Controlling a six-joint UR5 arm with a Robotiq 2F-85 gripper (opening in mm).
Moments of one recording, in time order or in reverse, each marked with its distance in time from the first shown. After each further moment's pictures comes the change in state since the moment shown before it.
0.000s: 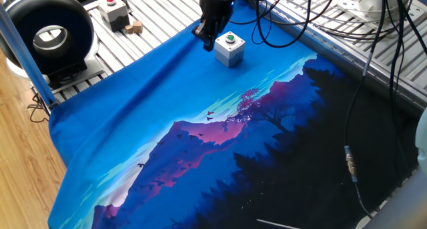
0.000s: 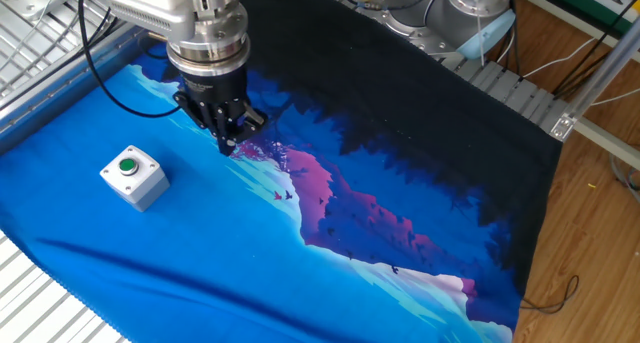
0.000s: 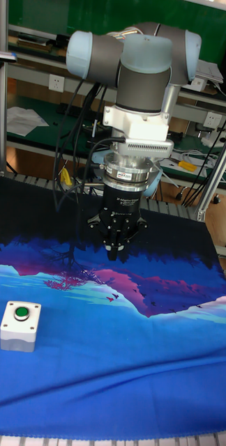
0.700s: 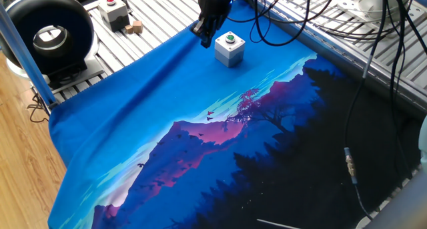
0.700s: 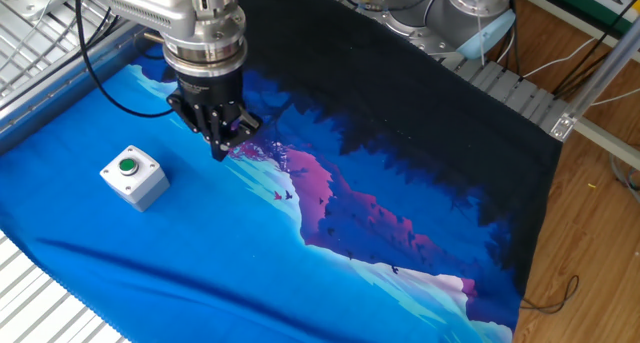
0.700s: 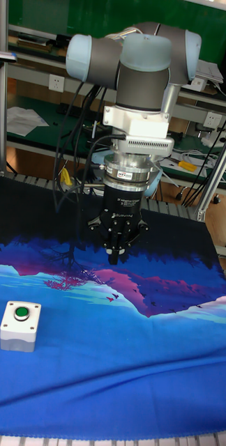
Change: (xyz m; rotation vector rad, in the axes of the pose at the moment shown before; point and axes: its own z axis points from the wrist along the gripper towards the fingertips) arm -0.016 -0.001 0.000 0.005 -0.060 0.023
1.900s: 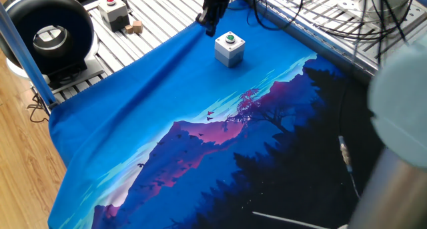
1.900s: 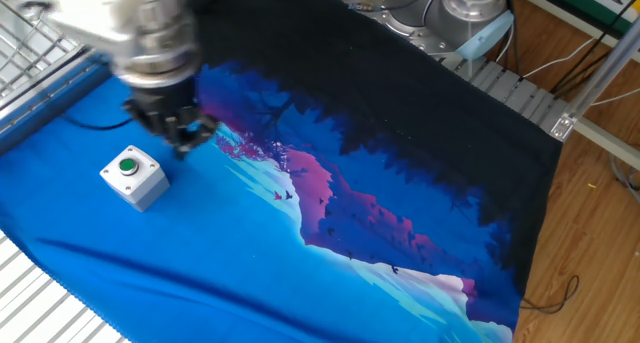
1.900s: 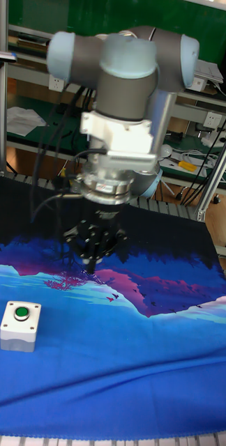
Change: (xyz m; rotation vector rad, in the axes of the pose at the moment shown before) arm -0.030 -0.068 0.012 0.028 0.082 -0.123
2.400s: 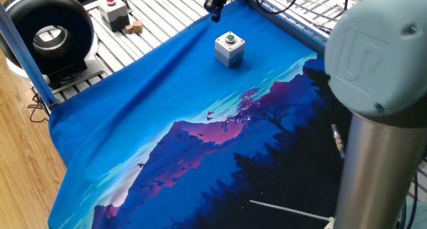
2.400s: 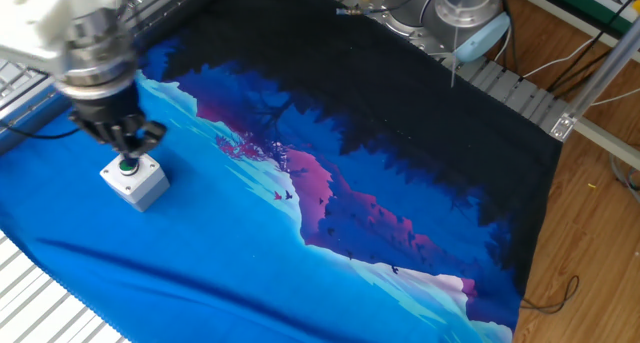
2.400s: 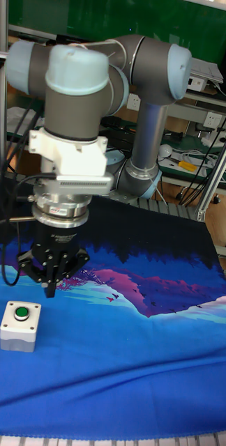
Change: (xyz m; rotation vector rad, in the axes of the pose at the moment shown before) arm -0.017 -0.067 0.022 0.002 0.020 -0.058
